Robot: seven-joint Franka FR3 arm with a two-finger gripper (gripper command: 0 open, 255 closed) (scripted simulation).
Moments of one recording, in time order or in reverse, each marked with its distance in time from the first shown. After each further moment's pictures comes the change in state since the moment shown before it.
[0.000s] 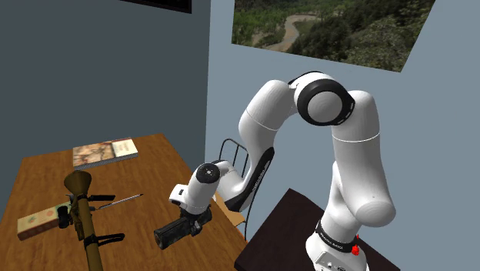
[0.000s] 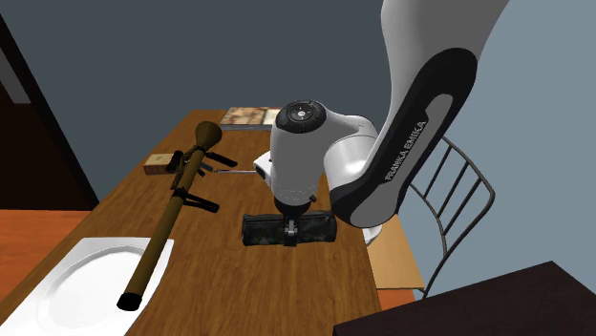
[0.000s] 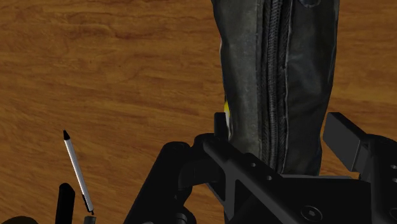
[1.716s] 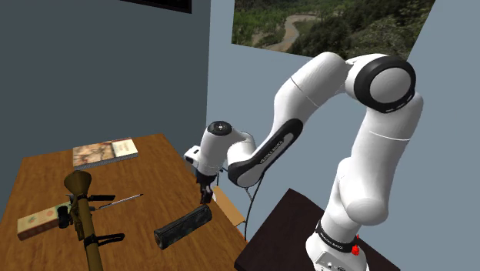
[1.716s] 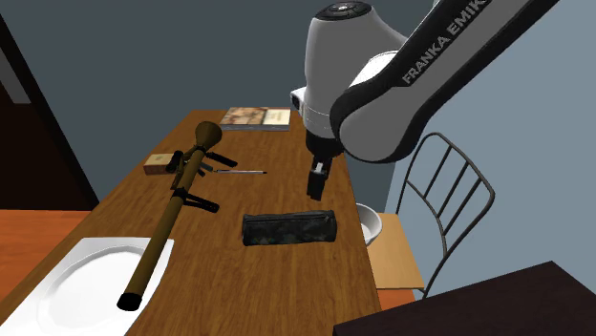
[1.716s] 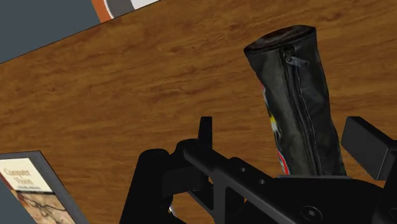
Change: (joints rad) arm -0.200 -0.387 0.158 -0.173 0.544 -0.231 -0.331
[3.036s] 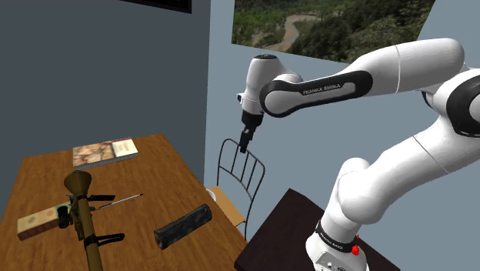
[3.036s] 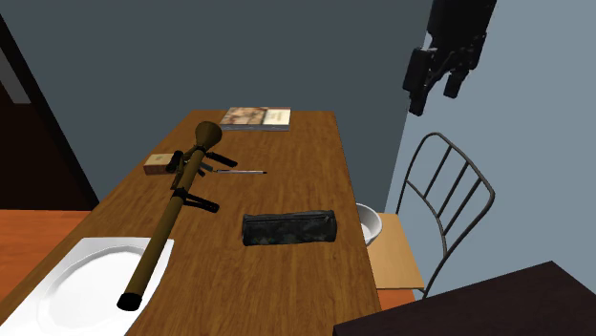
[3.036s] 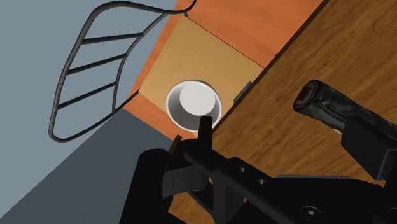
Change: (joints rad) arm -0.130 -0.601 -0.134 -0.022 0.317 -0.678 0.088
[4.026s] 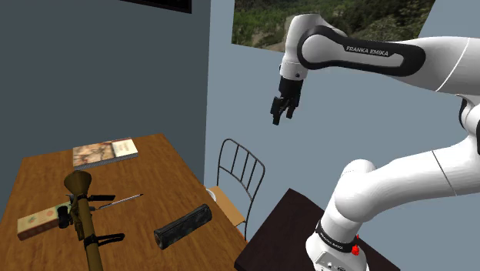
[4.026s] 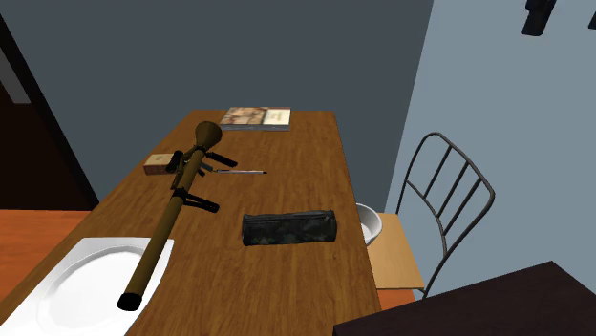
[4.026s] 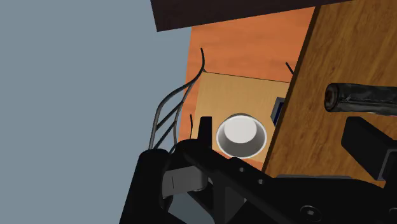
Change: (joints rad) arm -0.163 -0.232 -0.052 0.175 0.033 -0.484 0.190
